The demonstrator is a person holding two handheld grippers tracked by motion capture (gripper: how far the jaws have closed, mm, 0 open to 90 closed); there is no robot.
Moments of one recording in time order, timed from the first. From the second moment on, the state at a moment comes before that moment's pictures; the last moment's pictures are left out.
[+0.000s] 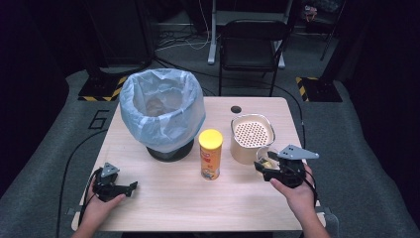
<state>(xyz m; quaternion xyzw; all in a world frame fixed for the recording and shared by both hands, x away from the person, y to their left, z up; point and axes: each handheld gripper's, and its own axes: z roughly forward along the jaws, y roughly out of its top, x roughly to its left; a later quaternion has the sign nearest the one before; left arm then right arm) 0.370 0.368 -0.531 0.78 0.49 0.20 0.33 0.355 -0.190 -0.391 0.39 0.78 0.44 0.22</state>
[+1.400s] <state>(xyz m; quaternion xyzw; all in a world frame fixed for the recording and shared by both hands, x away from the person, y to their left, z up) 0.370 0.368 -0.532 0.78 0.49 0.20 0.33 0.367 -0.189 -0.365 0.38 0.78 0.45 0.21</state>
